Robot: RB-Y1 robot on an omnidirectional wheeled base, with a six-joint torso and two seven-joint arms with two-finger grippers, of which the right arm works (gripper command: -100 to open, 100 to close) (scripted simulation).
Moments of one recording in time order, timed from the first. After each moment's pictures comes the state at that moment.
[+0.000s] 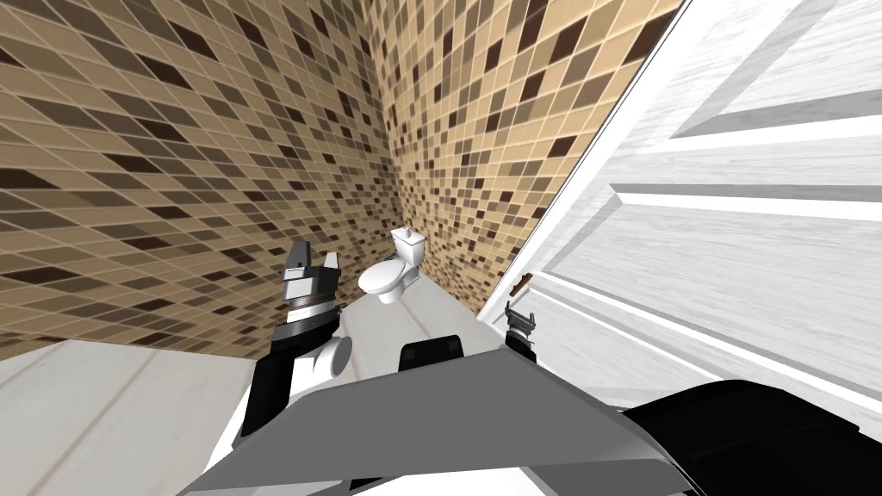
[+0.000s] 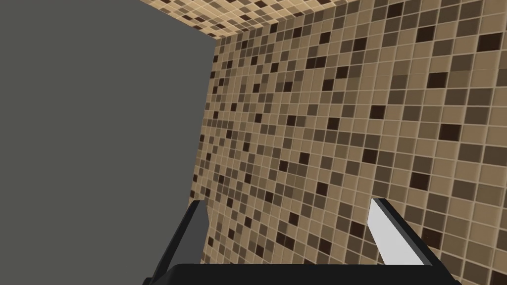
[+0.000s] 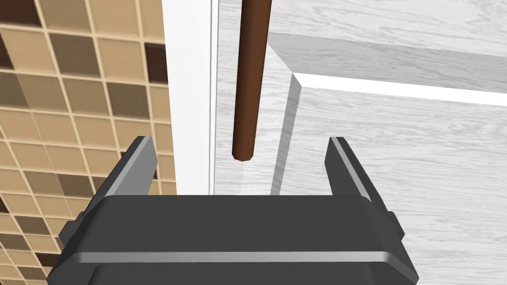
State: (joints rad) arm 0.37 -0.22 -0.03 -1.13 -0.97 -0.92 -1.04
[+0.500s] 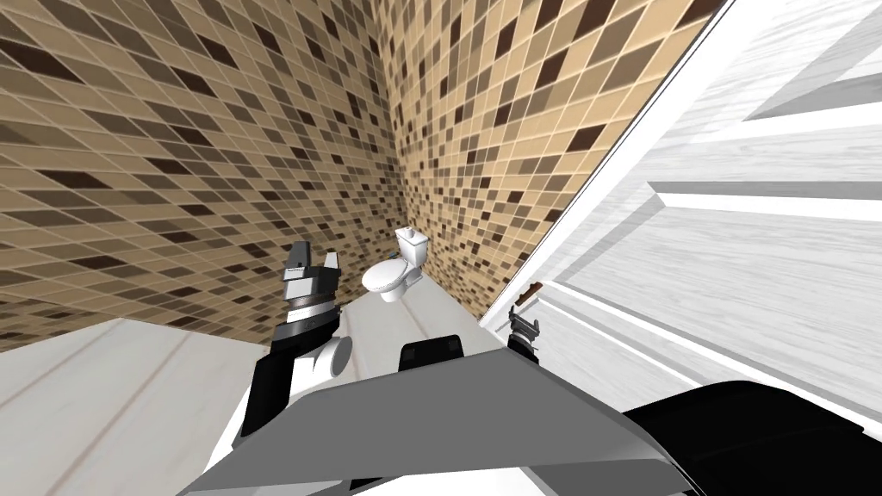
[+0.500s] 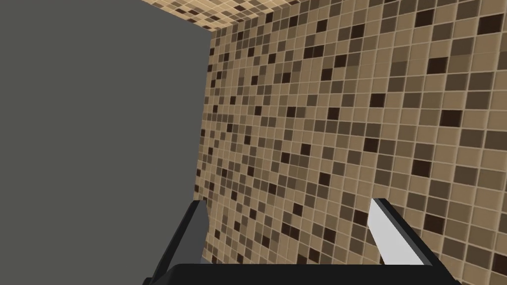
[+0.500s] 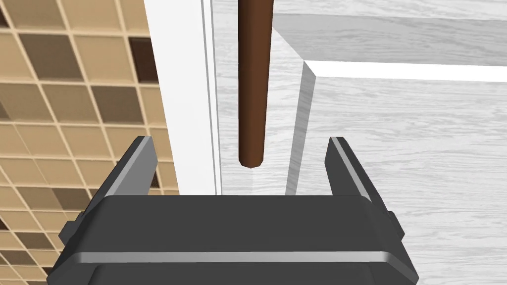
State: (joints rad) arm 0.35 -0.23 -0.04 -1.05 -1.04 -0.95 -1.12
